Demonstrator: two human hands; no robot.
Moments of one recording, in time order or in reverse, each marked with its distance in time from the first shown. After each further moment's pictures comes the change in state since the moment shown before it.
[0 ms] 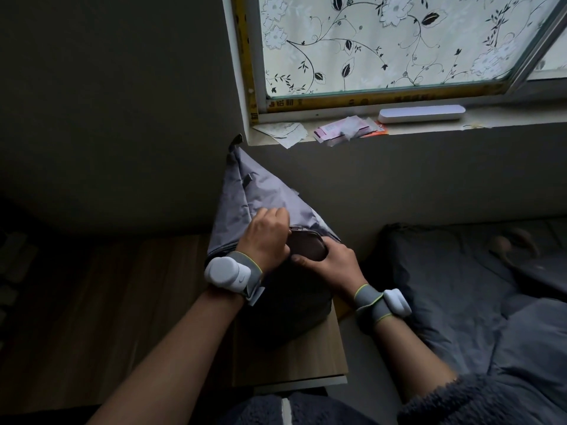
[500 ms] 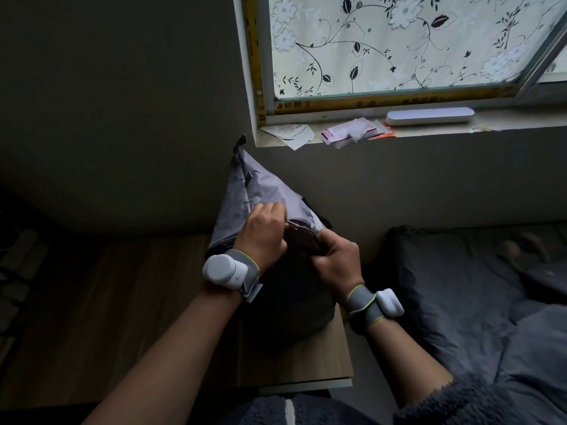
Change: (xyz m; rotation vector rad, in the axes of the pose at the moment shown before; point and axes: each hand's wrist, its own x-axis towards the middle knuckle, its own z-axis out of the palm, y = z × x) left_hand -0.004 -0.014 -0.006 -0.023 0.120 -0.036; right_hand -0.004 -0.018 0.015 0.129 0.269 -0.217
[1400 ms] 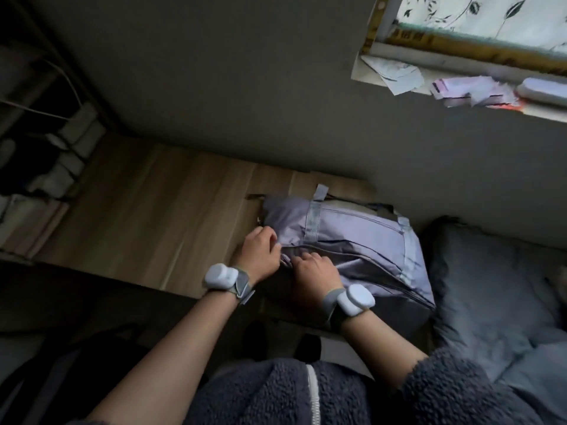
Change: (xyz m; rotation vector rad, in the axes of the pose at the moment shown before) left_hand -0.170 -0.107 0.081 -0.360 -0.169 -0.604; right_hand -0.092 0.016 0.141 -0.841 -0.860 -0.371
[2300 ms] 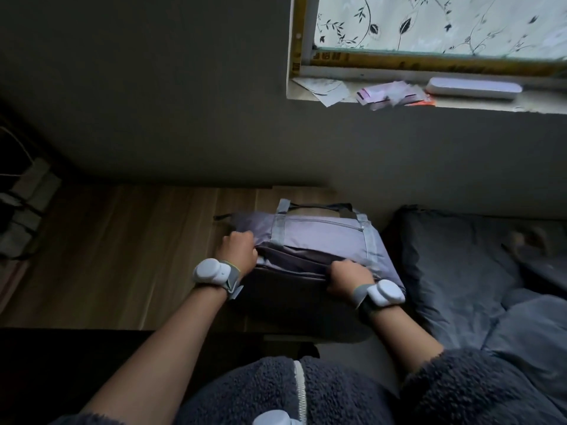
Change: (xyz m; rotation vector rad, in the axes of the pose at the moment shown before) left_hand 0.034 0.037 0.002 0.450 -0.168 0.079; right_hand -0.060 0.103 -0.011 0.106 -0.181 0.421
